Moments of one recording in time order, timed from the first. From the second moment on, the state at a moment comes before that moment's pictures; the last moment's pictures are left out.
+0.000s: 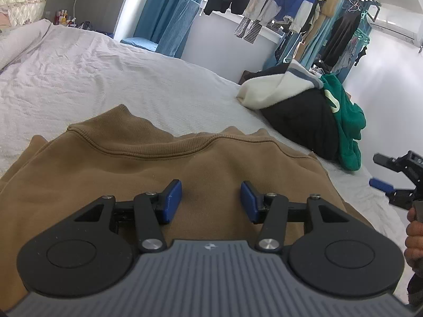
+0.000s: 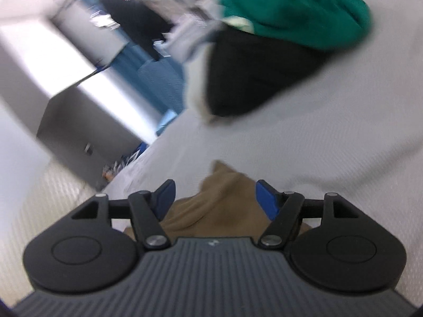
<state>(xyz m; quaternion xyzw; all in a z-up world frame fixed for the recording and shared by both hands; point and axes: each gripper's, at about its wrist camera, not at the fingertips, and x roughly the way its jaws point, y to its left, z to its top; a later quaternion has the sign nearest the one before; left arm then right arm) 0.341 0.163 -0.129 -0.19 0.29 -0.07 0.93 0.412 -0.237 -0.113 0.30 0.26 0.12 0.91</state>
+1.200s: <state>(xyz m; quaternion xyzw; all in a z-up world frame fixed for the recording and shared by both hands) 0.369 0.155 -0.143 -0.17 0.32 -0.03 0.93 0.440 -0.085 -0.166 0.10 0.35 0.26 0.90</state>
